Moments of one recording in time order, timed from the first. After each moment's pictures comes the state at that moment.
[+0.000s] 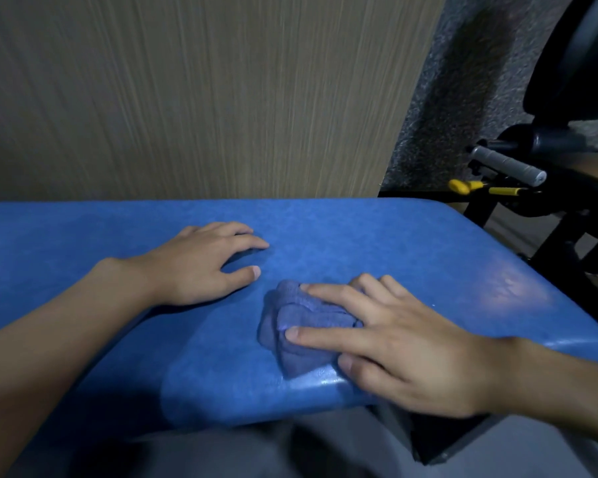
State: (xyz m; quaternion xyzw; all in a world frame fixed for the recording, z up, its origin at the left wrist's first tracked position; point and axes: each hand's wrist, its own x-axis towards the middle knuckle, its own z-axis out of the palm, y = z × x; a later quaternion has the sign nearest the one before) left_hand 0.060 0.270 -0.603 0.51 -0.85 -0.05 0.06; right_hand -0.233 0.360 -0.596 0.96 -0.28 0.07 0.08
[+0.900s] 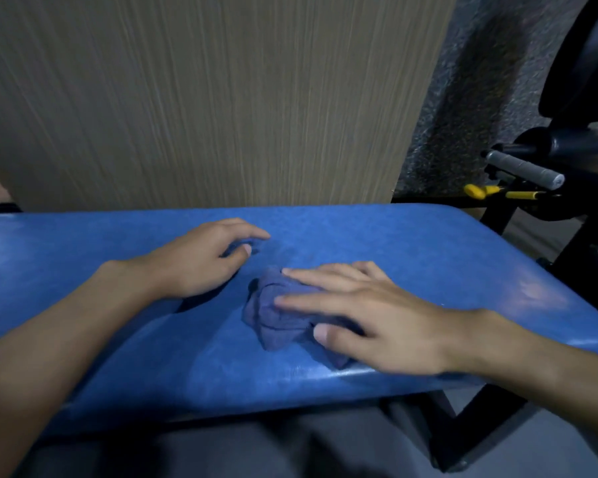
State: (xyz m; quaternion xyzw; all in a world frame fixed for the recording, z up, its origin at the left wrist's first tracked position) left_hand 0.073 0.284 -0.585 0.48 -0.85 -0.09 0.21; right_hand -0.199 0.348 -0.579 0.95 -0.30 0.10 -0.06
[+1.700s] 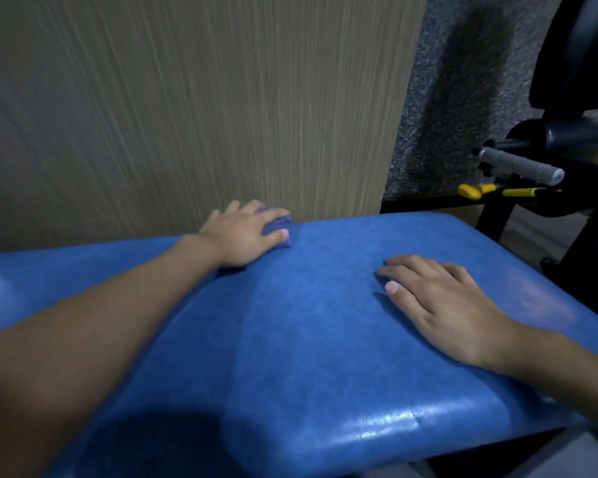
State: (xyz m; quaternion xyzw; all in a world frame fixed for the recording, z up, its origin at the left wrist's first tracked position) left_hand 0.003 0.149 -0.593 0.58 -0.81 0.04 0.06; right_hand -0.298 0.281 -0.615 0.82 -0.55 0.14 0.00
